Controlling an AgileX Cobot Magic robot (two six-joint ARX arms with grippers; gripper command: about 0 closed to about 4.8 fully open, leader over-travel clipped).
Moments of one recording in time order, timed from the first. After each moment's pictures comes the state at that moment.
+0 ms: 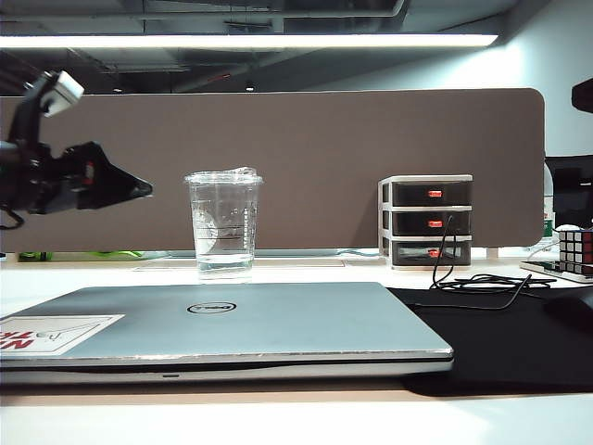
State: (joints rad) left arm 0.00 1.73 0.58 1.08 0.69 0.07; right arm 0.07 0.00 0.01 0.02 -0.78 0.18
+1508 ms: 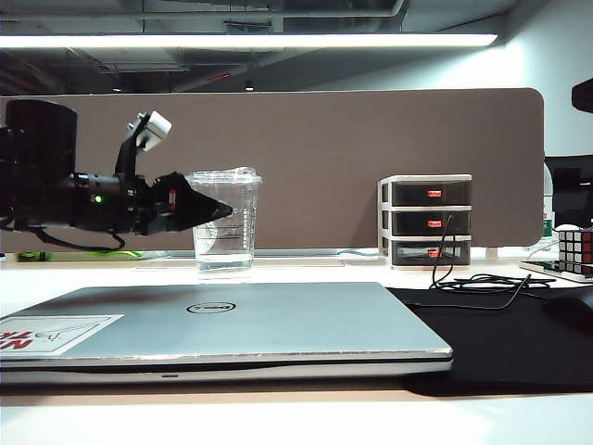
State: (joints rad) left arm -0.13 2.04 0.94 1.04 0.82 0.05; right arm 0.07 0.00 0.01 0.02 -0.78 0.18
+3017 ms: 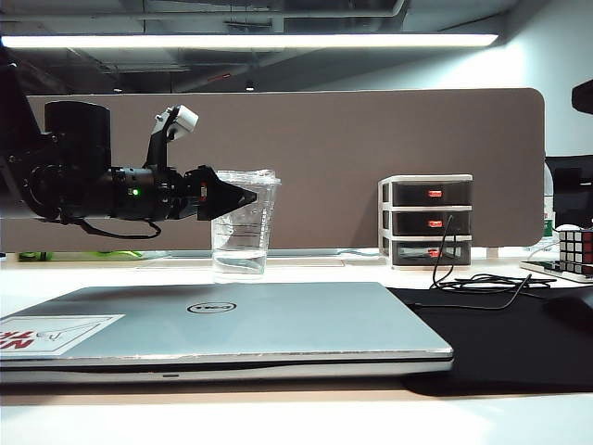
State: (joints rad) left arm -0.18 2.13 1.11 1.07 0.81 0.05; right arm 0.07 0.00 0.01 0.02 -0.78 0.18
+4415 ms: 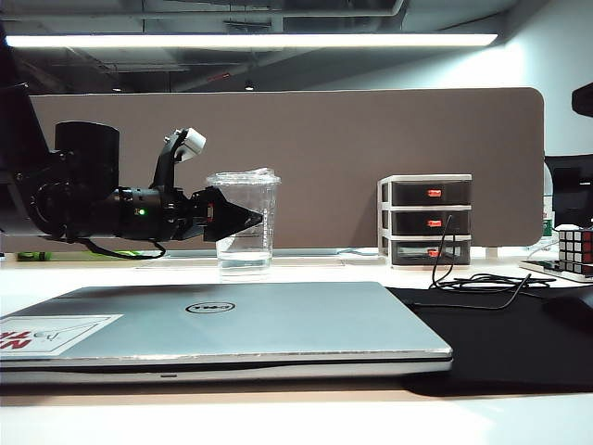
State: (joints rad) left arm -0.19 2.18 1.12 1.05 0.79 0.05; right arm 0.07 0.00 0.01 0.01 -0.78 0.18
